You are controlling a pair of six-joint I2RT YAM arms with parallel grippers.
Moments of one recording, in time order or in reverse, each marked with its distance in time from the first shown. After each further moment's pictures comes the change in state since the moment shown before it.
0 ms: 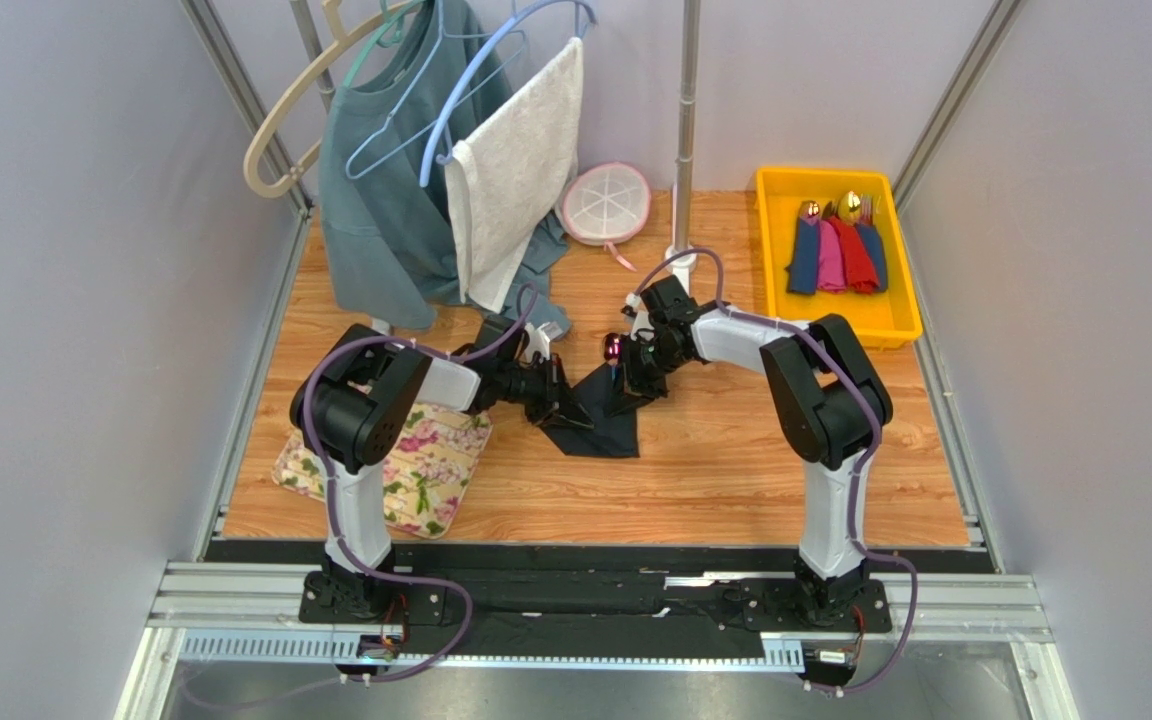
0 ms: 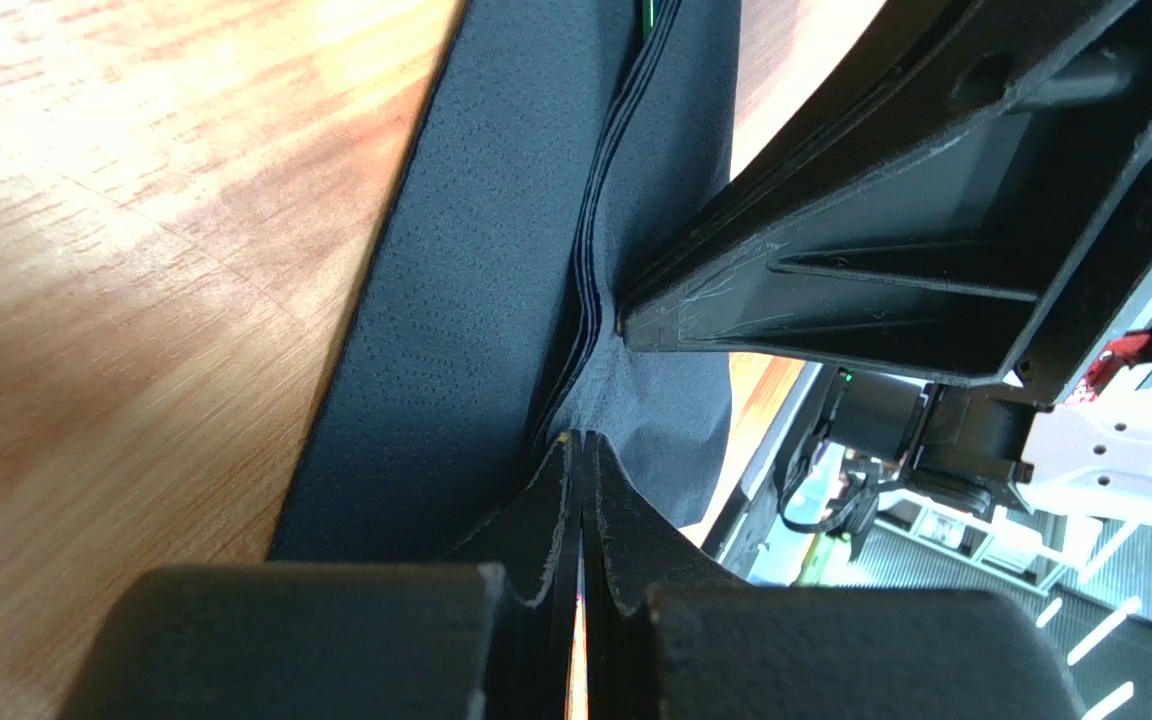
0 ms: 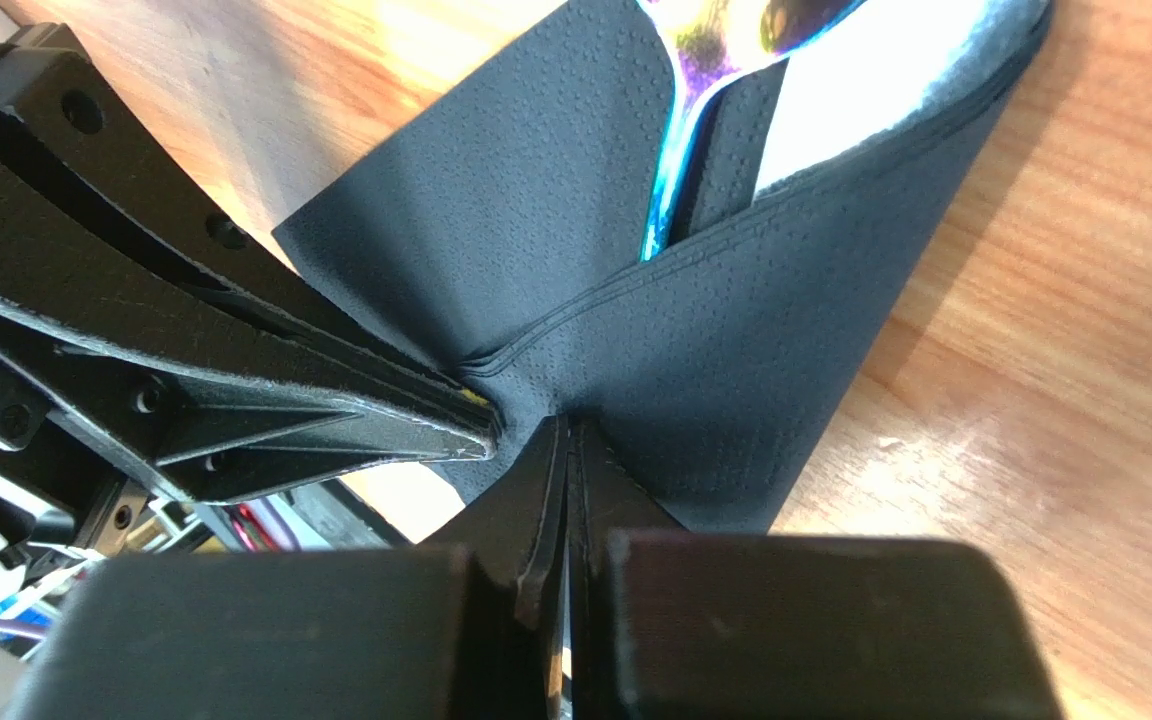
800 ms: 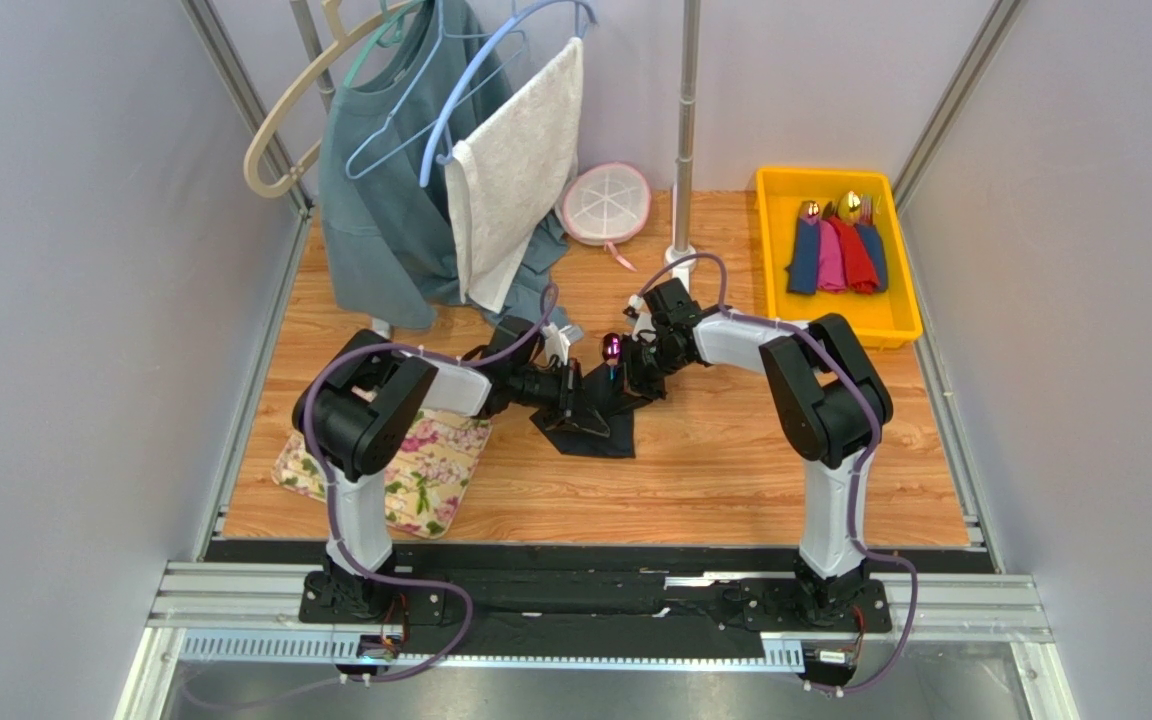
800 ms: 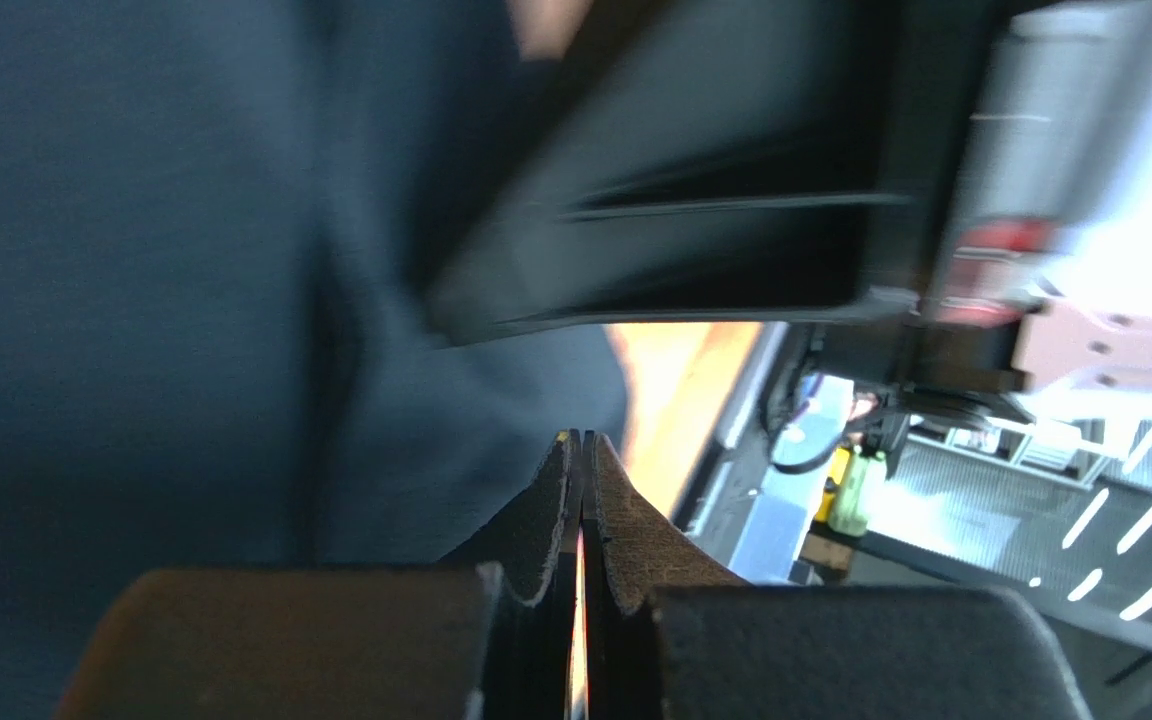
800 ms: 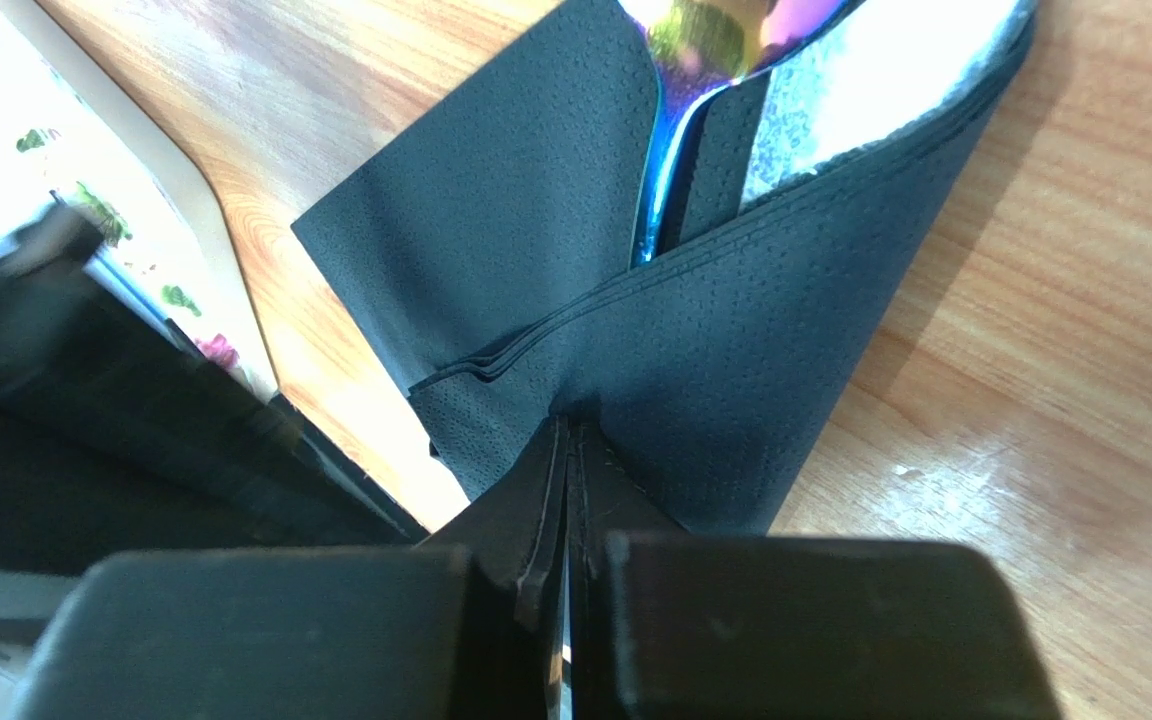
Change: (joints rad) left arm -0.073 -0.043 0.008 0.035 0.070 0.027; right arm -0.004 0.008 -0.029 0.065 -0.051 0.052
